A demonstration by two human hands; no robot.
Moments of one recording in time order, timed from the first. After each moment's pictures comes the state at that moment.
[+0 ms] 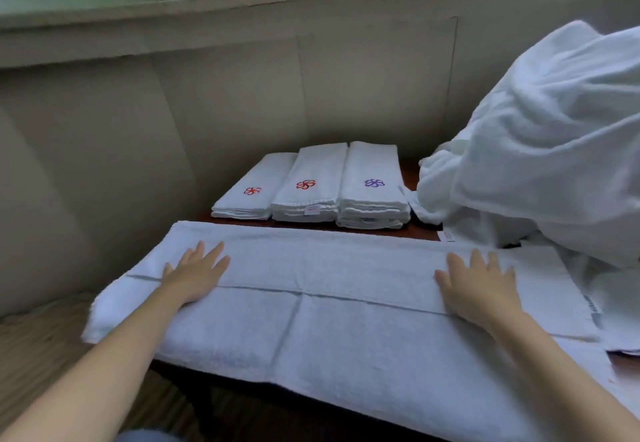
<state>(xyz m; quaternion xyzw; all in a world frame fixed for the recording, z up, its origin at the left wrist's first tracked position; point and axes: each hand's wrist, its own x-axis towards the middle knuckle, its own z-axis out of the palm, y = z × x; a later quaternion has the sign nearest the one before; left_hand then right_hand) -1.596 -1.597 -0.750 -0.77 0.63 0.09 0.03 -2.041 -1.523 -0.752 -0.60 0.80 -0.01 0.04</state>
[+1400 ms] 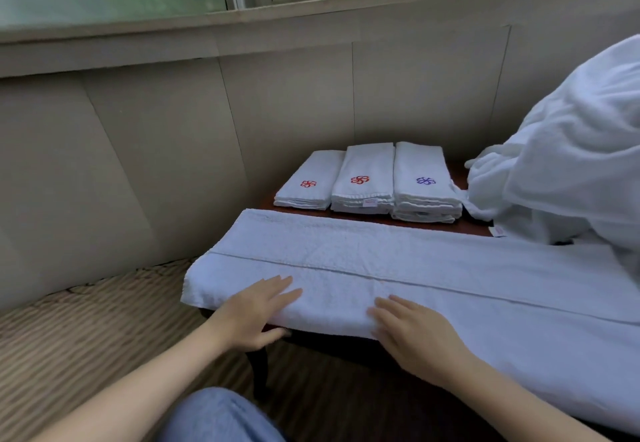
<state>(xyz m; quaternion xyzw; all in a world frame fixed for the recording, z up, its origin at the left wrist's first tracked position) -1.564 -1.459 -0.751 -0.40 0.90 -0.16 -0.08 -1.873 -1.424 -0.746 -0.89 0.41 -0.19 -0.10</state>
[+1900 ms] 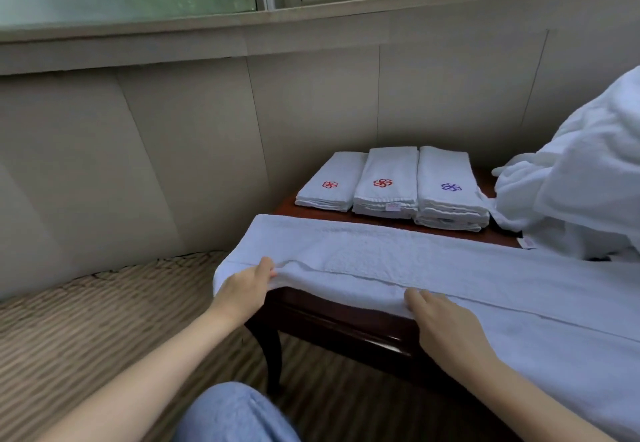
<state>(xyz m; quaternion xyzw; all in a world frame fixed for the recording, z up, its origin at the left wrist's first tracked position) -1.540 -1.474 -0.739 -0.59 0.77 -0.16 -0.19 -1.862 -1.435 -0.734 -0.81 0.58 -0.08 -0.07</state>
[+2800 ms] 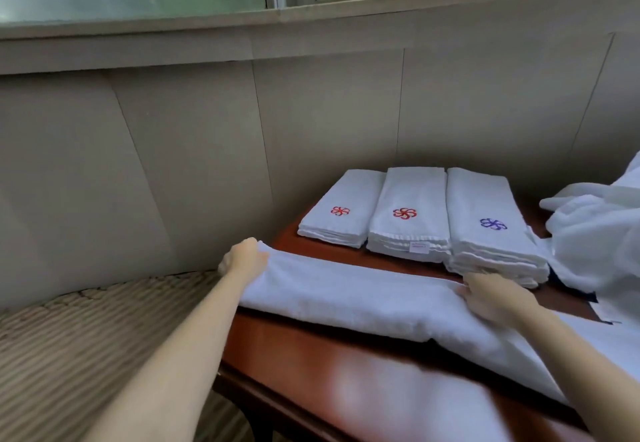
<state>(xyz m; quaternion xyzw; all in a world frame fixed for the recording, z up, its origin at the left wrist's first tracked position) -1.517 -1.651 -0.723 -0.85 0.48 0.09 -0.20 -1.913 -1.654 -0.730 -0.72 0.69 0.02 0.06</state>
